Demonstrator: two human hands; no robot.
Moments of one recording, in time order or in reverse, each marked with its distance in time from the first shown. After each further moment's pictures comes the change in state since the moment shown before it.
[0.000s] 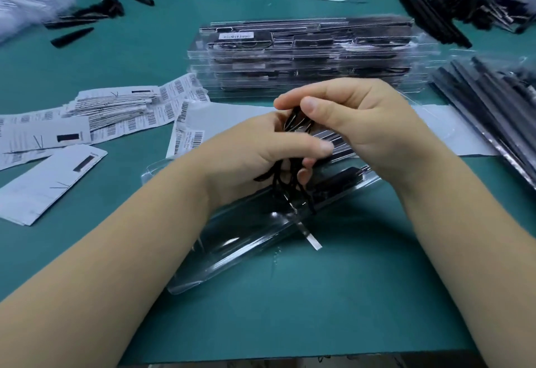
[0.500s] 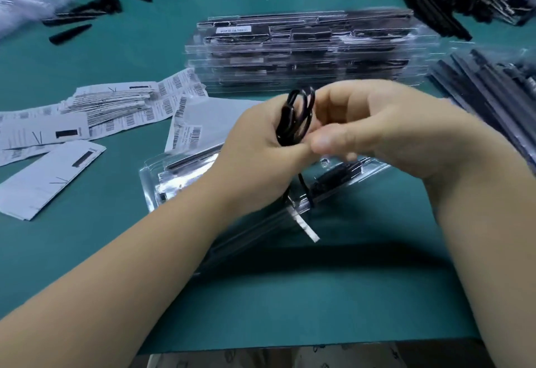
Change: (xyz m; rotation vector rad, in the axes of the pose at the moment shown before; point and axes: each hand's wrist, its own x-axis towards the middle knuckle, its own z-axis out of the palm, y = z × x) left_hand -0.009 -0.008 0.022 0.438 0.348 0.438; right_hand -0.012 -0.015 -0.016 -0.075 -0.239 0.201
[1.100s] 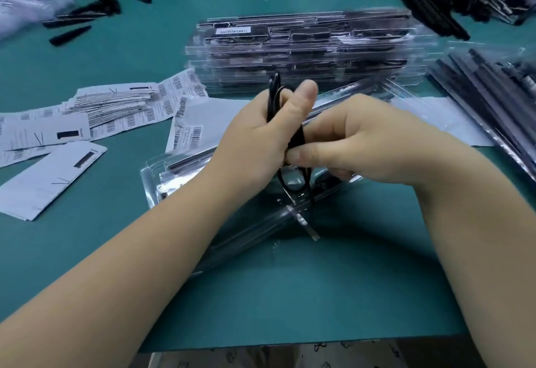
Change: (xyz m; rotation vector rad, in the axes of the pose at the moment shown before) left_hand 0.006 -0.001 -0.001 0.026 0.123 -0.238; right_hand -0.001 -0.006 0.017 -0.429 0.040 0.030
